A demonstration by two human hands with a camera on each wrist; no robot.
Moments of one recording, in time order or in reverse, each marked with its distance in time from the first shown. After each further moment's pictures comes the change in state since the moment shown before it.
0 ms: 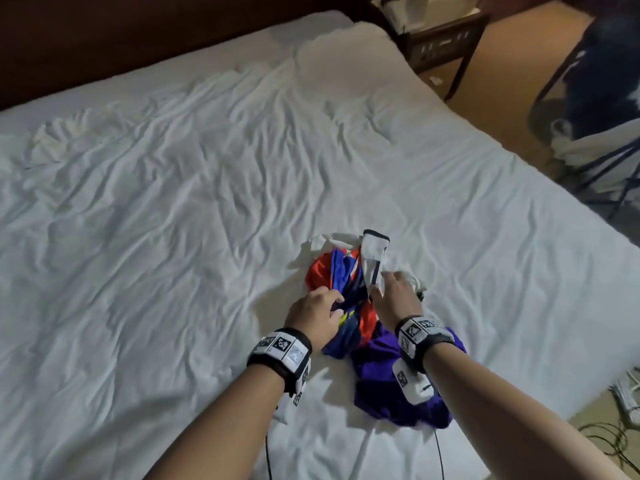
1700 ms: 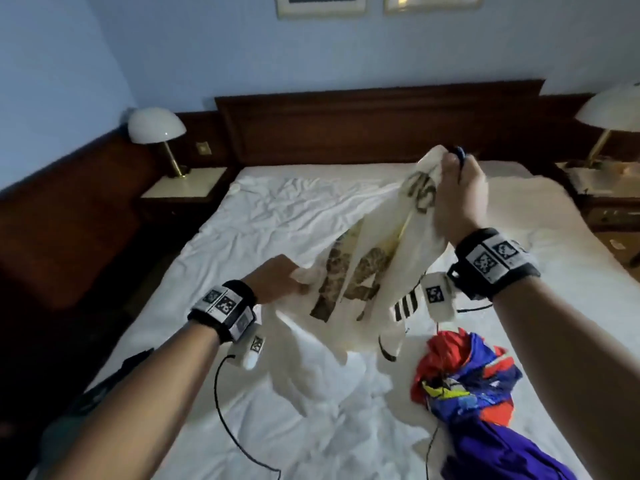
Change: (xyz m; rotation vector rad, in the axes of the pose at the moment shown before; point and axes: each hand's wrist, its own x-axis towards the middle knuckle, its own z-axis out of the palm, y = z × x) left_hand -0.307 -0.103 -0.261 -0.213 0.358 -0.386; right_hand -0.172 -0.347 -0.210 0.751 0.386 -0.740
